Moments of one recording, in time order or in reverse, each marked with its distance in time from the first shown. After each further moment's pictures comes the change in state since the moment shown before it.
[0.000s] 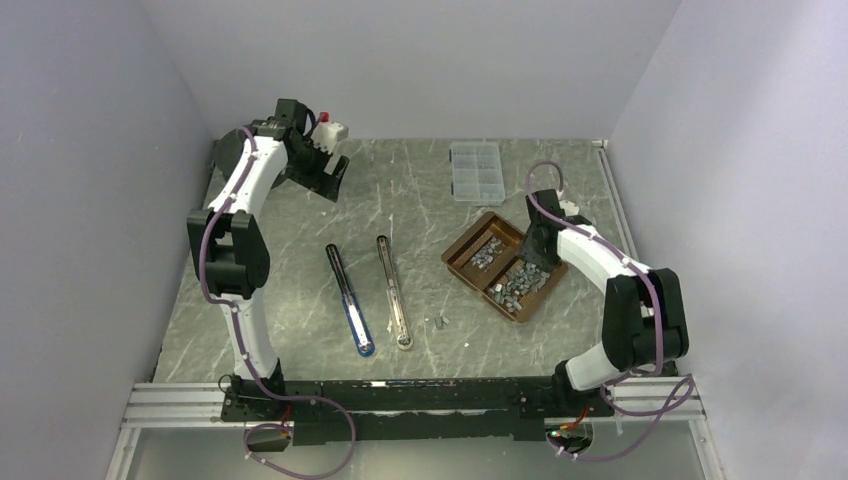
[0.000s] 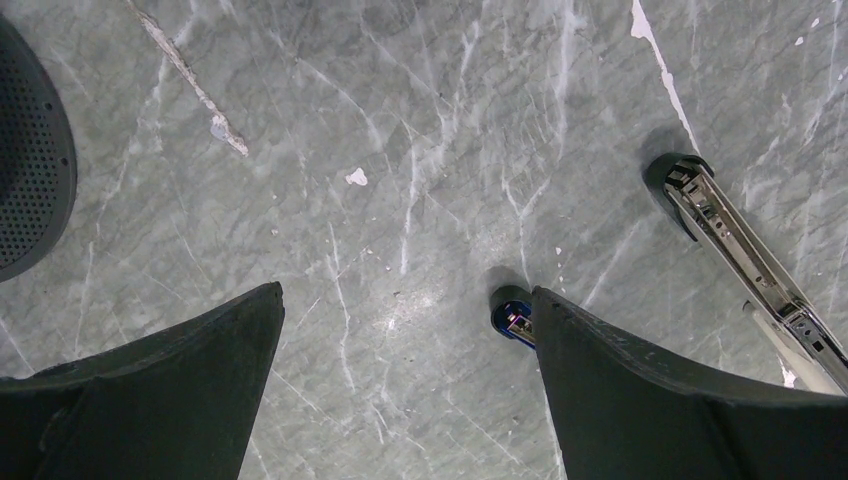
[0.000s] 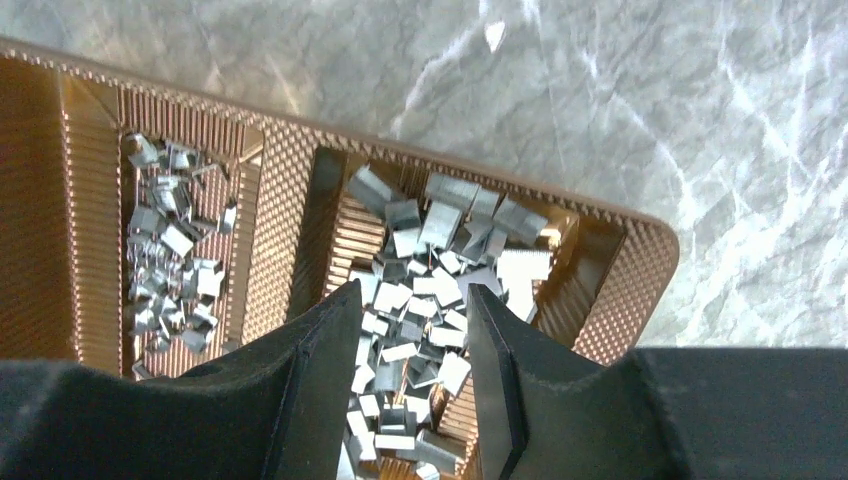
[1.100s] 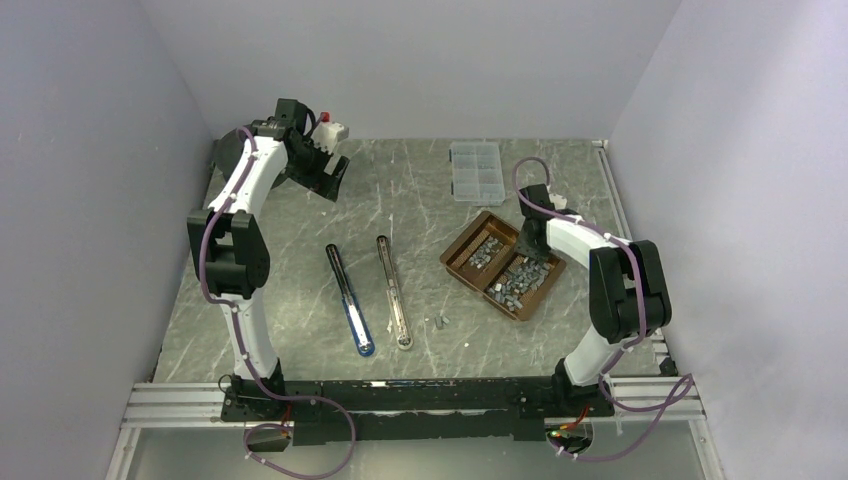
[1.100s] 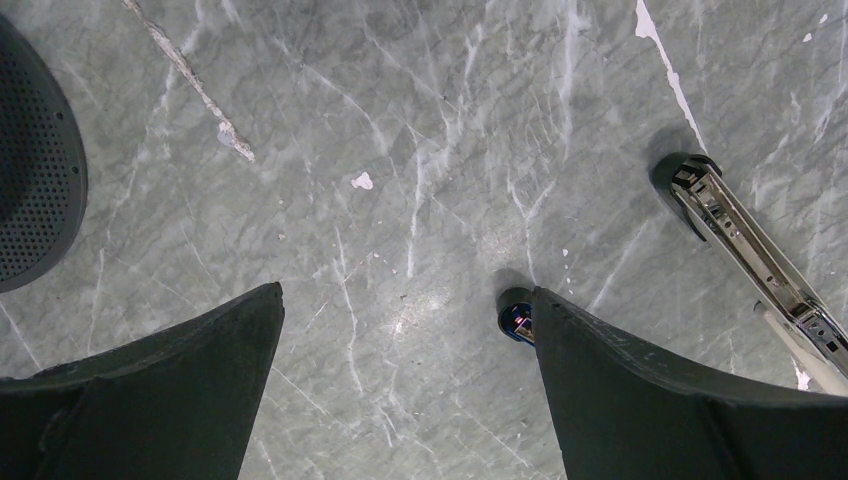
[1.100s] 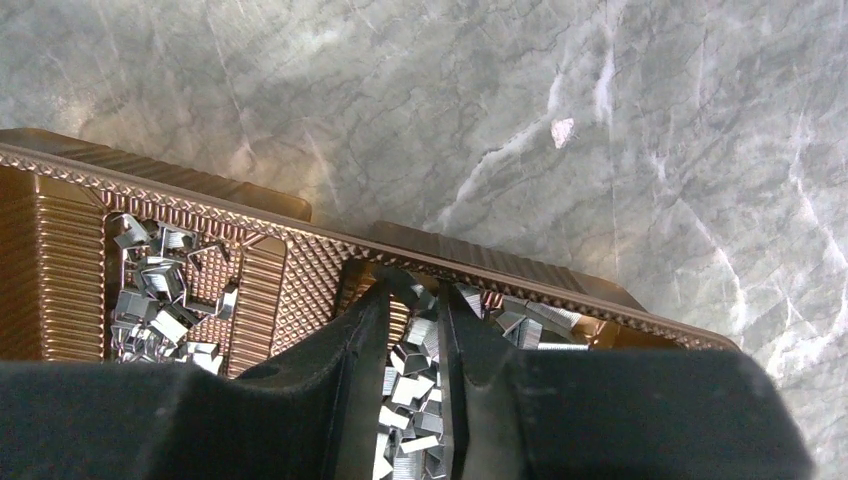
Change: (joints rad) left arm 0.000 0.000 -0.001 0.008 -0.001 0.022; right arm -0.010 0.180 0.069 0.122 0.013 -0.079
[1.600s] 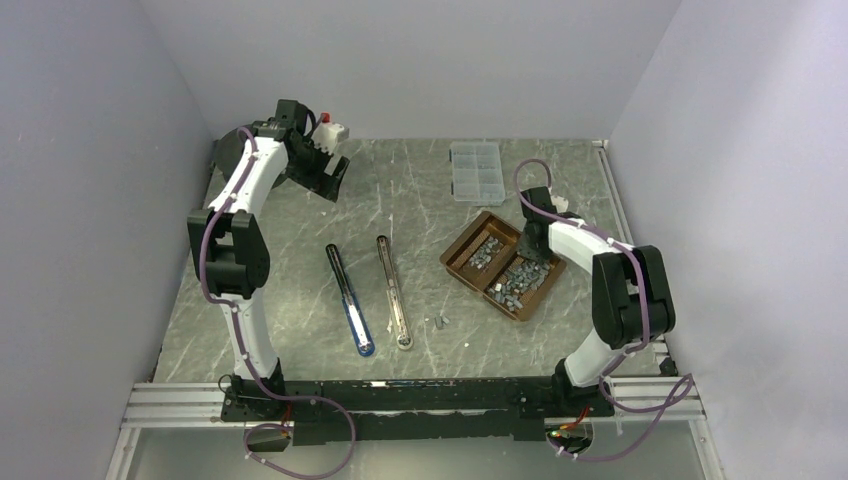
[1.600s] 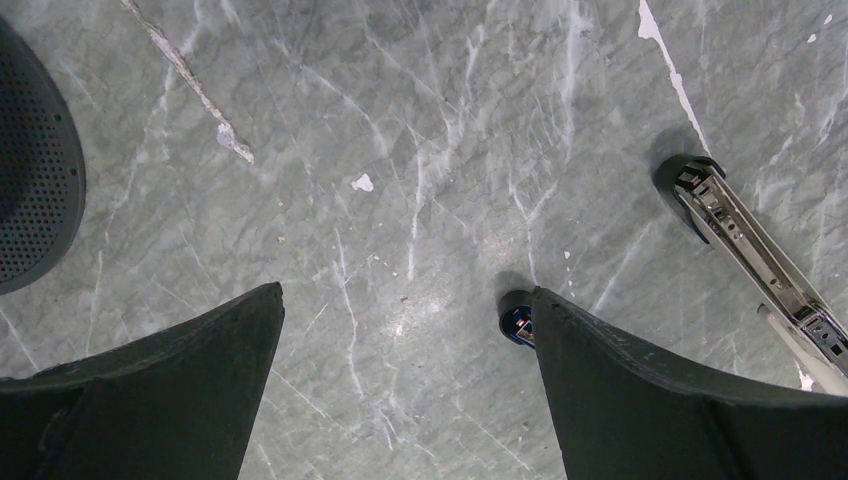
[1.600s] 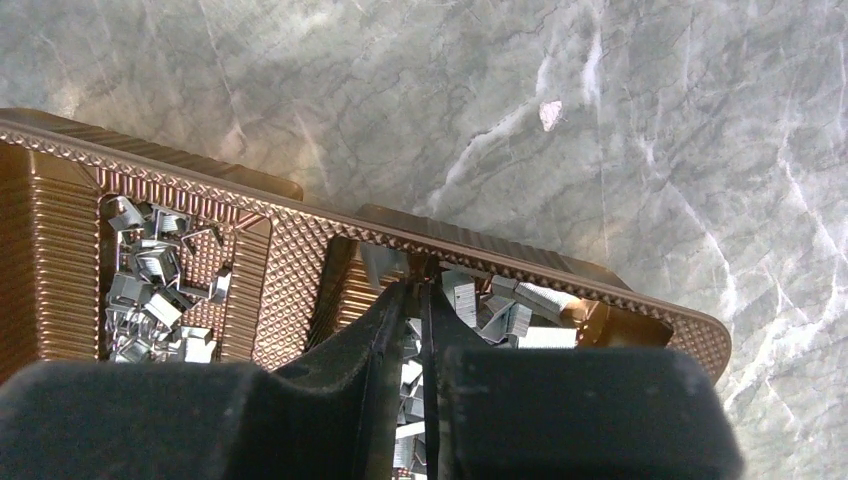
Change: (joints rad) left arm 0.000 0.000 -0.006 0.010 0.000 0.000; right arm 0.000 -0.031 -0.031 0.010 0.000 -0.005
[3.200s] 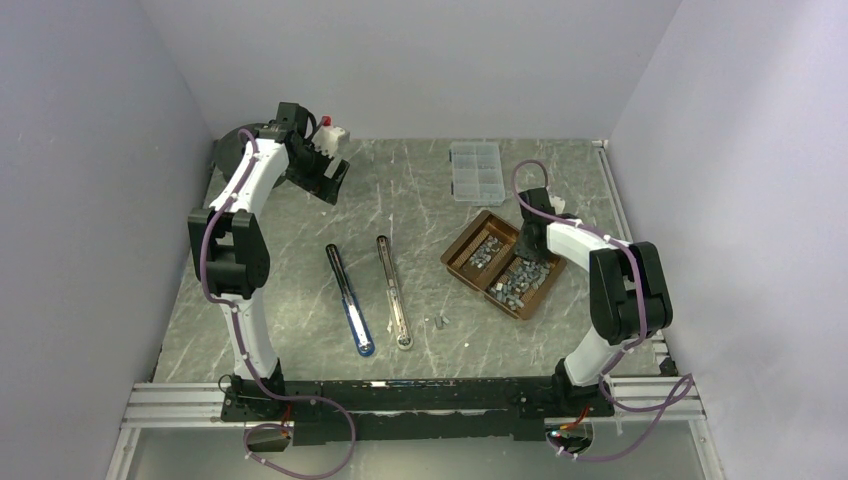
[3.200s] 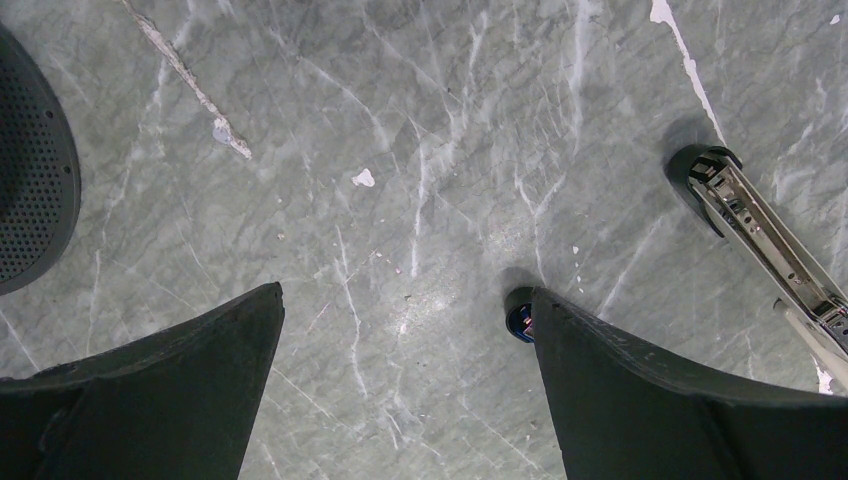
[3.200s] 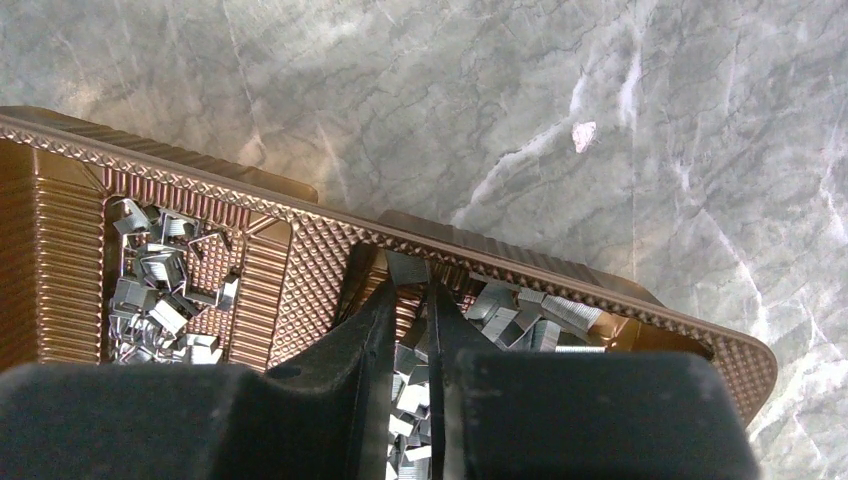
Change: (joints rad) left arm 0.000 -0.001 -0.027 0.011 -0.008 0.019; right arm 0.000 0.021 -0.011 0.054 -0.027 -0.022
